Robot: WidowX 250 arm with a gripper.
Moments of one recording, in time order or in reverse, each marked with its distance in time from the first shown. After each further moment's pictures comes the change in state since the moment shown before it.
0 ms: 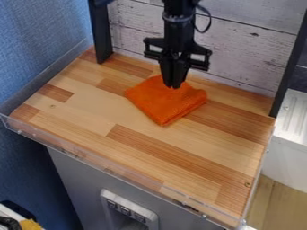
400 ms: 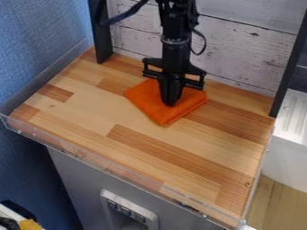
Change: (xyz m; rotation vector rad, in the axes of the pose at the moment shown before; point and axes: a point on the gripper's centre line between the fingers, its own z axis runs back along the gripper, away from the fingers) arm -0.004 0.004 -0.036 0.000 0.067 0.006
